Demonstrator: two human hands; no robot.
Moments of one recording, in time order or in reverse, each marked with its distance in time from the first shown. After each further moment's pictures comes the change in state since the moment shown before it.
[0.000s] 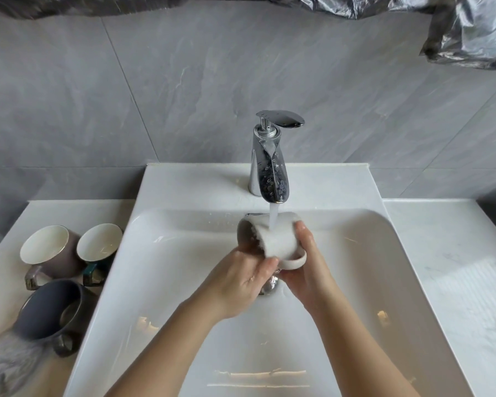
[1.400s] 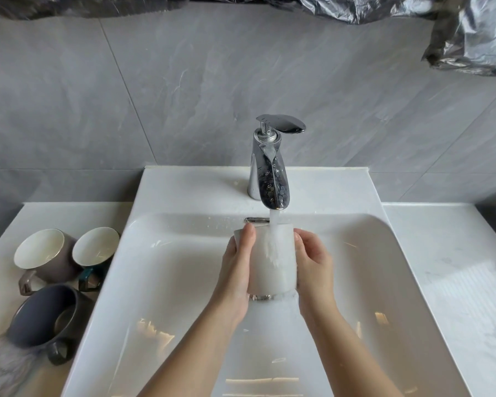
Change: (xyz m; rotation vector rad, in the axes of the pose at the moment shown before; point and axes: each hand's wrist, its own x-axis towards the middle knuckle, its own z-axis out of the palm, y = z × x) left_hand 0.020 0.021 0.014 -1.023 0.483 -0.650; right_hand -0.003 0.003 0.012 -0.345 0.441 -0.231
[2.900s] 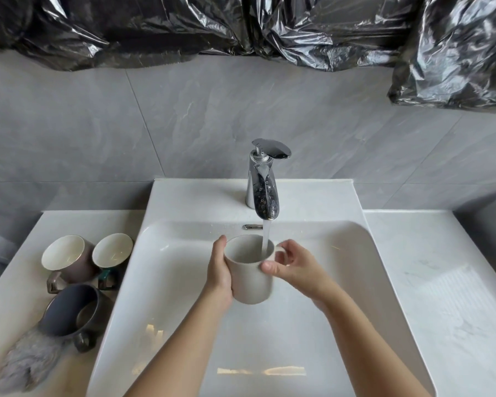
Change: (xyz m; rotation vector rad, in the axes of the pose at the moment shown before) left_hand 0.001 0.012 -0.013 -0.084 0.139 -0.146; right_hand 0.002 -0.031 -0.025 -0.343 -0.577 0.107
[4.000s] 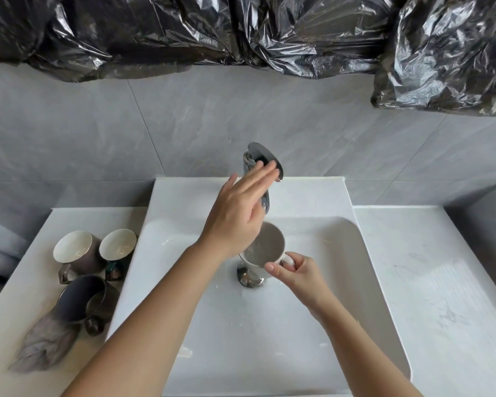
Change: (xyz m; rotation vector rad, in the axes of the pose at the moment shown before) left_hand -0.030 0.082 0.039 1.160 -0.246 1.300; right_hand -0.037 0.007 -0.002 0.108 0.117 -0.092
